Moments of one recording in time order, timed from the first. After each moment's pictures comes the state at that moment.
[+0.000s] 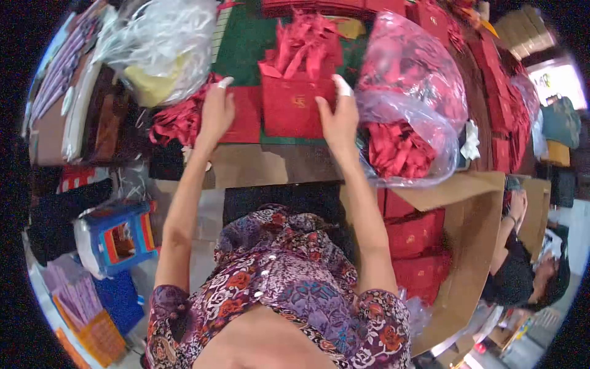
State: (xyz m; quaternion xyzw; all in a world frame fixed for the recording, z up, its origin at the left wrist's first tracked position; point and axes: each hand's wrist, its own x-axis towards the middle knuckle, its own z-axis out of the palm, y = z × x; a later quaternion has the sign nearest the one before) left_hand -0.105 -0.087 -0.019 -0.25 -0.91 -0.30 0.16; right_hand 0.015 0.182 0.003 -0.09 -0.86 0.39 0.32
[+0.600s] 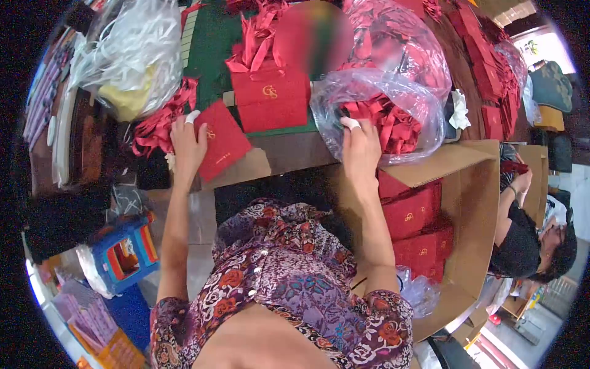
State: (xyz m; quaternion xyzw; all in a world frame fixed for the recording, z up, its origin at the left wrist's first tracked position) left_hand -0.041 -0.122 -0.009 -0.25 -0.94 -0.19 0.14; right_hand 0.141 0.213 0.024 -0.16 -0.95 0.16 0.23
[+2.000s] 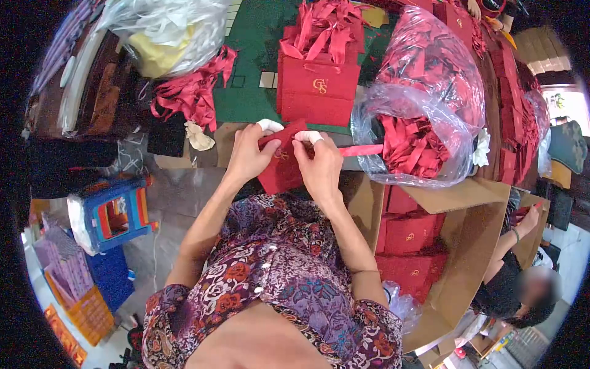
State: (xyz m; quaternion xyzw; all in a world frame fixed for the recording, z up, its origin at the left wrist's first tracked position) left_hand 0.040 -0.067 0.015 -0.21 -0.87 -0.45 -0.07; right_hand 0.108 0.092 0.023 -0.11 -0.87 0.45 0.15
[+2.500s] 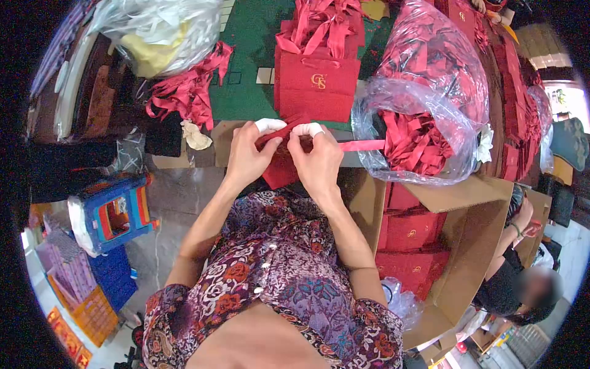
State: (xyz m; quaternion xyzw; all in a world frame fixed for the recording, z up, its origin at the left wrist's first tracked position) left_hand 0.048 -0.061 0.026 -0.21 -0.86 -0.47 -0.05; right_hand 0.100 0.086 0.035 -0.14 -0.86 0.47 0.15
